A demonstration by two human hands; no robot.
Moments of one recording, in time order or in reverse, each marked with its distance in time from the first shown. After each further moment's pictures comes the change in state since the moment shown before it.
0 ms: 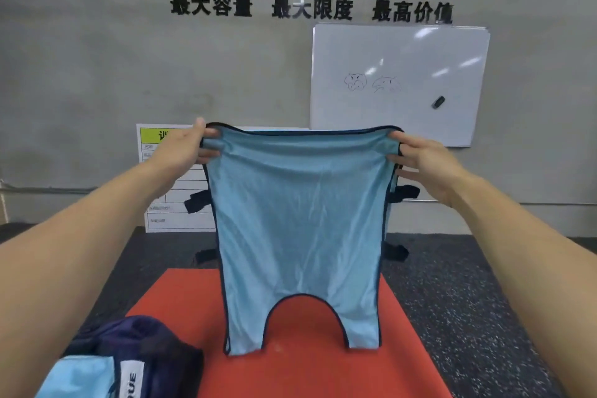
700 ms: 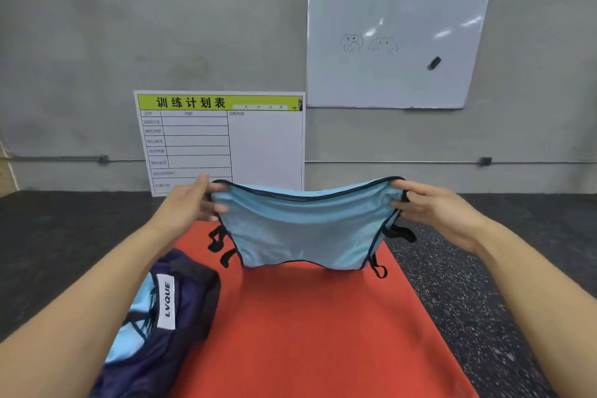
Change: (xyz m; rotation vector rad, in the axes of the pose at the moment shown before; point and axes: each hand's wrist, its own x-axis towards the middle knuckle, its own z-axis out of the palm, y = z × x) left_hand -0.198 -0.059 0.008 -0.053 -0.116 -0.200; right_hand -0.176 0.092 -0.026 0.040 -0.196 0.183
